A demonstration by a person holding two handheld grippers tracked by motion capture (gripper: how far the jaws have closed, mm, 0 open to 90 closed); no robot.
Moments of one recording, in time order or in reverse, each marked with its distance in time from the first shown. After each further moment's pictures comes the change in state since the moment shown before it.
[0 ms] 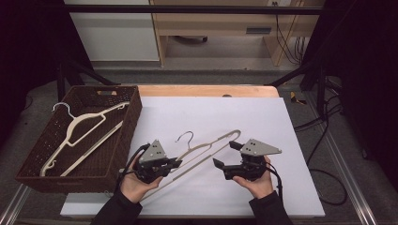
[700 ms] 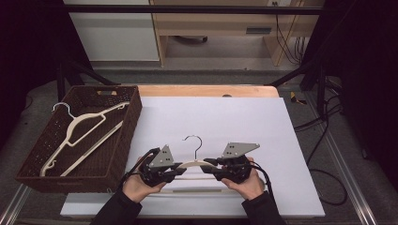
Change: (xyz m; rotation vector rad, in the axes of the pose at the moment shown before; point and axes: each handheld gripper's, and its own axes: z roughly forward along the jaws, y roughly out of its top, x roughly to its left) left arm -0.010 -0.003 0.018 0.111 -0.079 0.133; right arm 0.020 0.004 0.029 0.156 0.275 -0.058
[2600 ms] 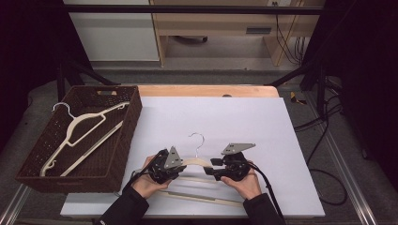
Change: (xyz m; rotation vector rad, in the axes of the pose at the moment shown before) left arm 0.014 -0.022 0.046 0.122 0.164 0.059; right arm -0.023 -0.029 0.023 0.114 -0.085 0.197
